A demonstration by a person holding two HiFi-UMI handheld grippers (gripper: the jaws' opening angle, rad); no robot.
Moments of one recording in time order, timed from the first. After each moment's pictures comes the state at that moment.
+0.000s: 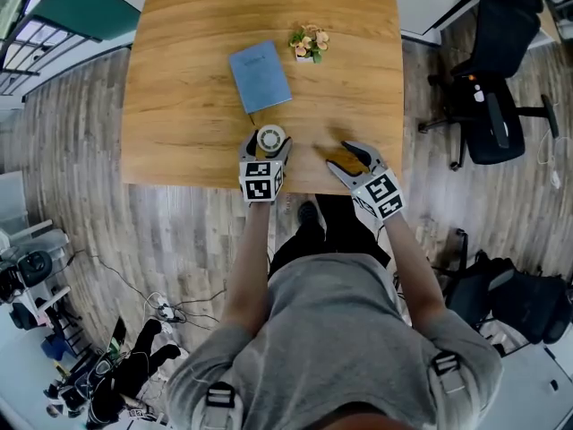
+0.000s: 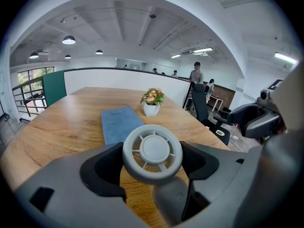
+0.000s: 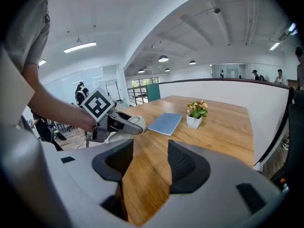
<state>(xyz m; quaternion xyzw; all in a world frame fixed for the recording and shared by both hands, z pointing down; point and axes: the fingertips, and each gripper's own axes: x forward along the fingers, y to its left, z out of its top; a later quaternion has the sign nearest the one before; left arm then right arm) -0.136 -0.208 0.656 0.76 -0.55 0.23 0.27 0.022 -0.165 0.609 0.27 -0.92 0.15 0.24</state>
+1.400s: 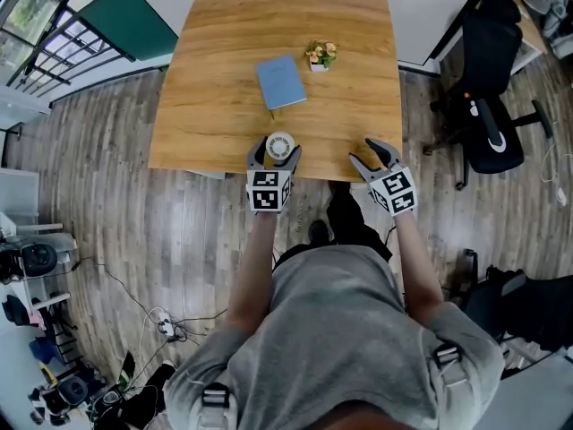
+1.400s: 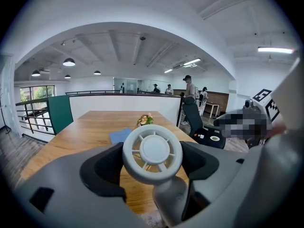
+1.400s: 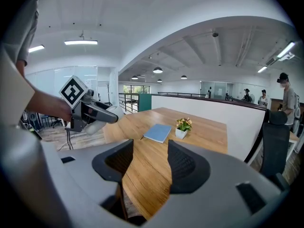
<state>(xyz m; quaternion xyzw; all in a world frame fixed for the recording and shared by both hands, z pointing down) -0.134 -0.097 0.532 0.78 -0.57 0.18 0.18 0.063 -0.093 0.538 0.35 -0.91 0.07 0.21</state>
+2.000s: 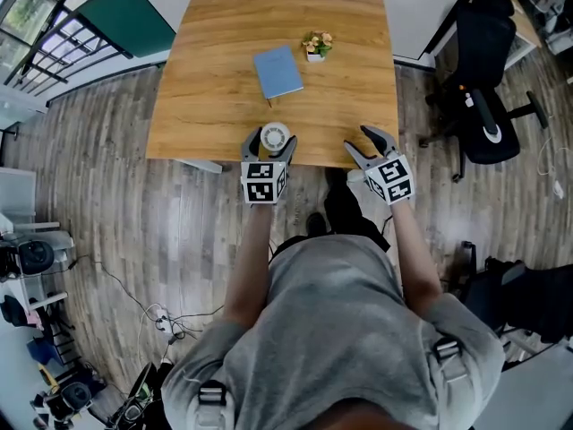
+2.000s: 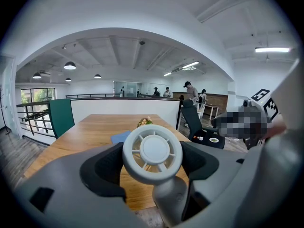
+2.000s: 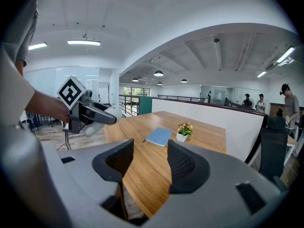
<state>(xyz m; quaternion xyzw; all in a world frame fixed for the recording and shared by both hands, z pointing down) -0.138 -0.072 0.512 0.79 -0.57 0.17 0.16 0.055 -0.074 0.518 0.36 -0.91 0.05 0.20</state>
